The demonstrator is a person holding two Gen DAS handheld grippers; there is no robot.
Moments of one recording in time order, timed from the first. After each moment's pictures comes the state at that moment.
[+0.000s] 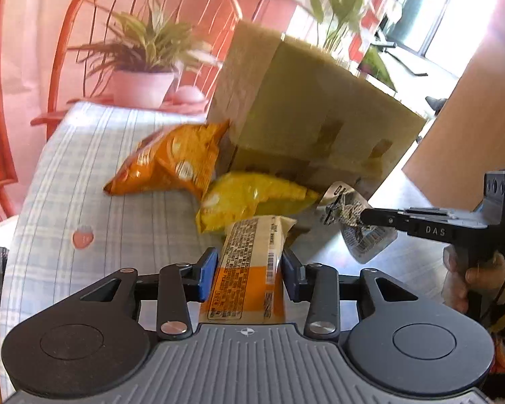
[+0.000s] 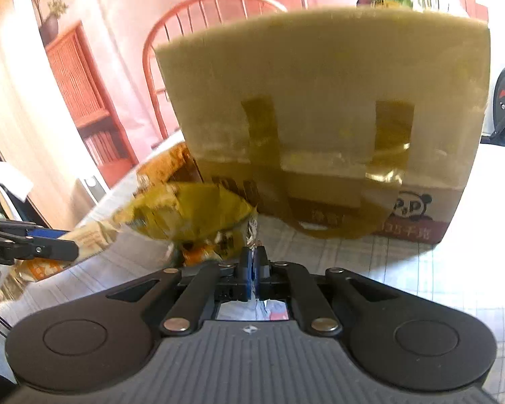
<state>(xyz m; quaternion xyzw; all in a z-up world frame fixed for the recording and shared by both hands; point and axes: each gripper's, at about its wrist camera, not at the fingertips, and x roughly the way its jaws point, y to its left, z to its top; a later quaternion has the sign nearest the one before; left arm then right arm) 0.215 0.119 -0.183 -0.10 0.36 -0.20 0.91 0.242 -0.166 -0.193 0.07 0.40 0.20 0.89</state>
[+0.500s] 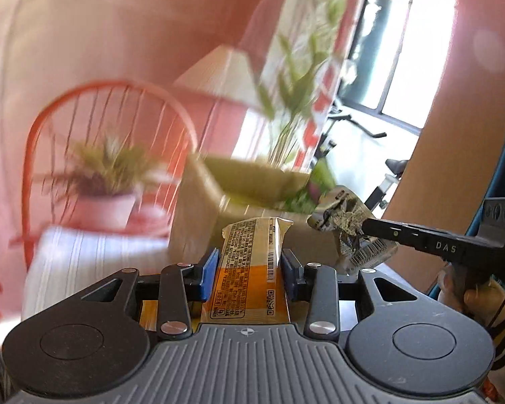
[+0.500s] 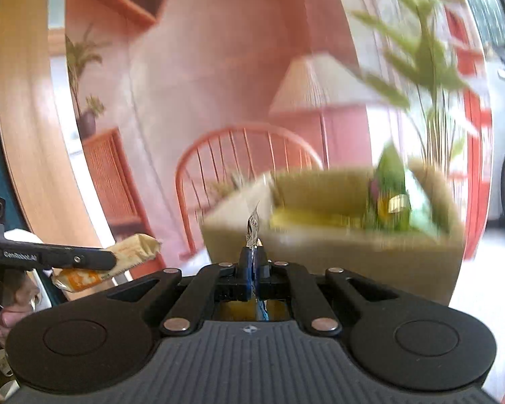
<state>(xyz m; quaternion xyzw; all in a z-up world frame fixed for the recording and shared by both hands) 0.245 0.101 -0.076 -0.08 0.22 -0.24 0.94 0.251 -0.187 -0.073 0.09 0.23 0.23 0.94</state>
